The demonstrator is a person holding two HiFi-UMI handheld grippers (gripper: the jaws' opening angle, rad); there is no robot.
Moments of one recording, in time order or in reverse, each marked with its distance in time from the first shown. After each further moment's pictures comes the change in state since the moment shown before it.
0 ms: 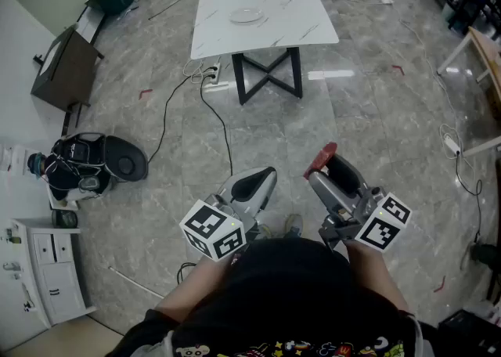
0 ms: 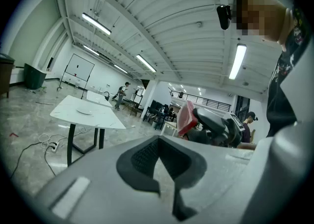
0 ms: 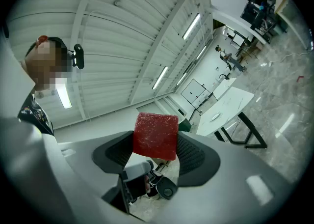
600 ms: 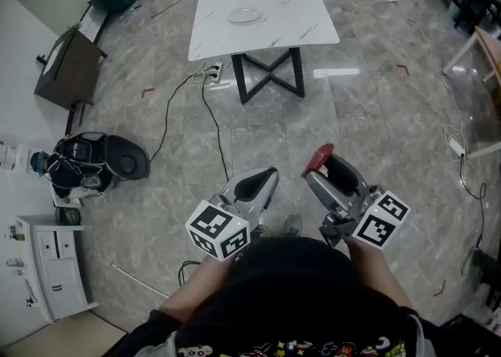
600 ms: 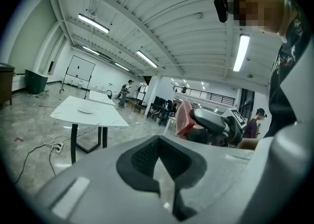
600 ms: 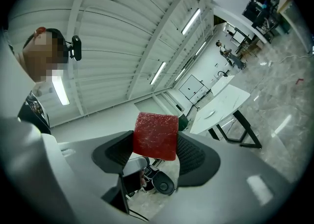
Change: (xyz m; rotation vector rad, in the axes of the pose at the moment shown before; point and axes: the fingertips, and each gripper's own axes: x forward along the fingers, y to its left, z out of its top) left arm 0.043 -0.003 -0.013 0.023 0.049 0.048; right arm -0.011 -0.045 0.006 -0.013 0.072 -0.024
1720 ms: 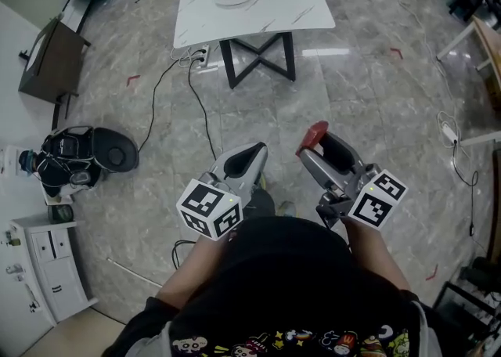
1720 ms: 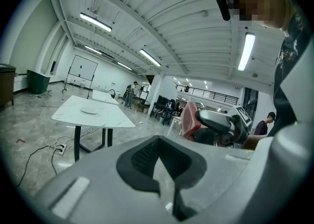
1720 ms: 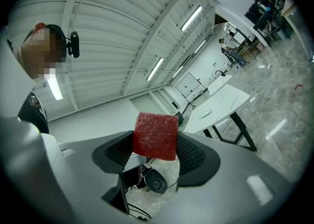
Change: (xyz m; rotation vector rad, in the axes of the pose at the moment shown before) left arm 0.031 0.064 0.009 -0.006 0.013 0.031; right arm 0.044 -0.042 0.010 -0.015 0.044 -0.053
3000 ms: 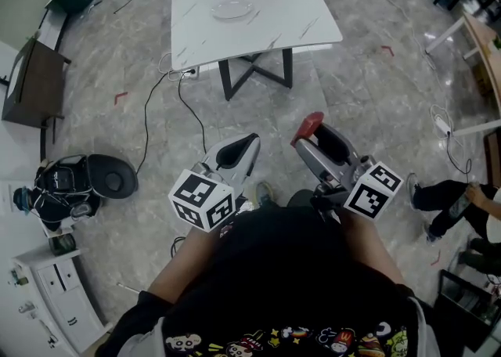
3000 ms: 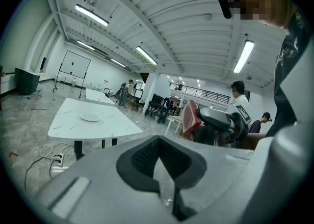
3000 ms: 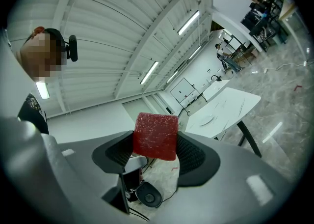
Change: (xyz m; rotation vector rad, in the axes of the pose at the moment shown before) left arm 0.016 0.157 0.065 0.020 0.035 -0.100; right arm 0.159 -0.018 0.033 0.005 -0.067 -0.088
